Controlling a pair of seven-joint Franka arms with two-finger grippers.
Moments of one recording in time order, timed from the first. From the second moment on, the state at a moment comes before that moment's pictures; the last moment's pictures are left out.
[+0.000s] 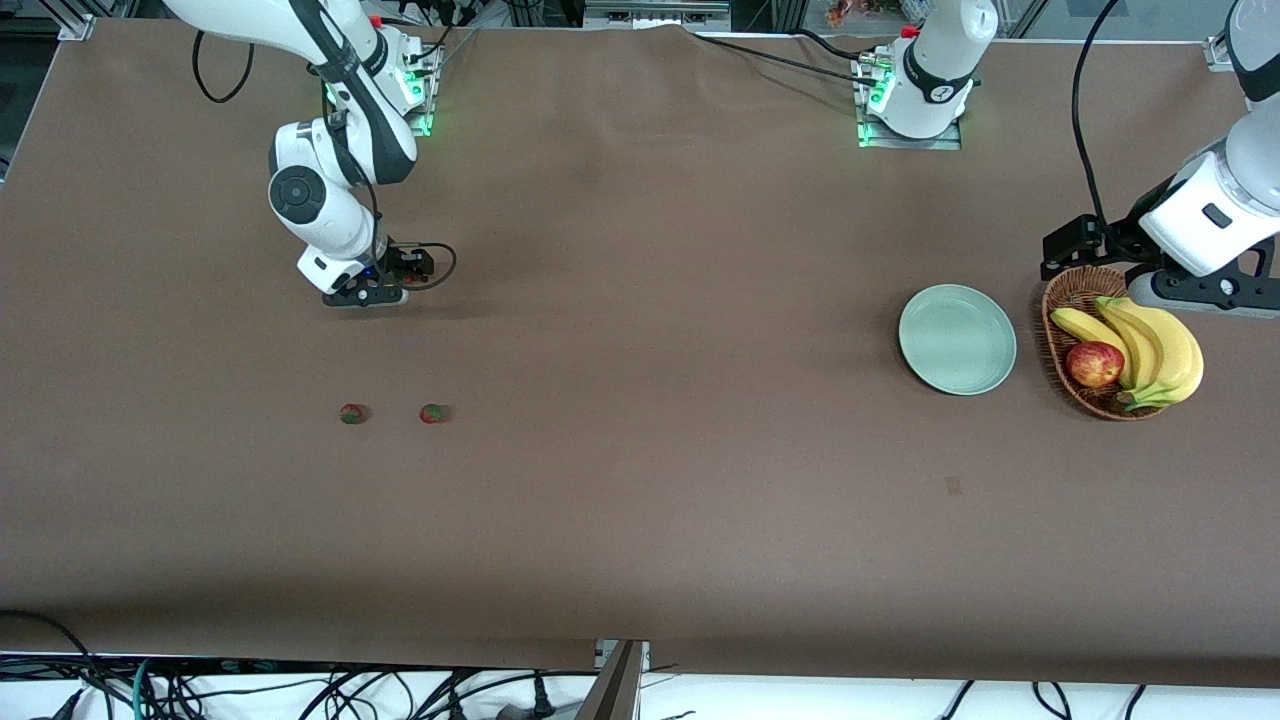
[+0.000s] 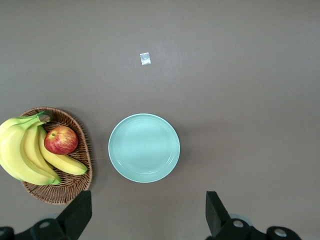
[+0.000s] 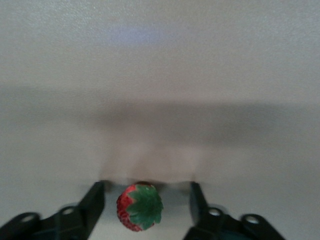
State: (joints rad) left arm -0.03 0.04 -0.01 -1.64 -0.02 1.62 0.04; right arm 0.21 0.22 0.04 -2.59 0.01 2.68 0.15
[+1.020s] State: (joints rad) left arm -0.03 0.05 -0.01 -1.64 -0.02 1.62 0.03; right arm 0.21 0.21 0.03 -2.59 0.02 2.68 0.16
